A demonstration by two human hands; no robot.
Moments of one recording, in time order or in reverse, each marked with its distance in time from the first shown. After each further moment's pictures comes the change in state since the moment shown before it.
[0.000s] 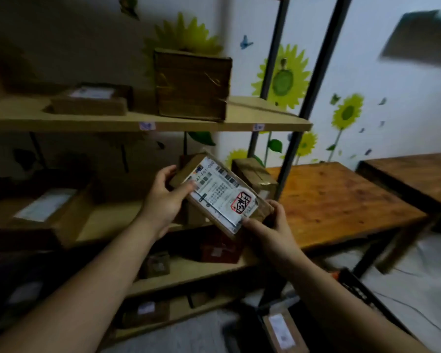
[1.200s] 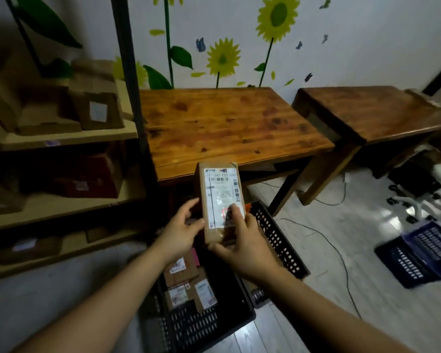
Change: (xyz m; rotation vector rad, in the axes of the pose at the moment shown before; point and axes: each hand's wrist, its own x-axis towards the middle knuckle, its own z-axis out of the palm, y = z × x) left_hand -0.141 -0.248 0.457 0.261 -0.313 -0.381; right_hand -0.025 0.103 -0.455 -0.944 -0.171 0.153
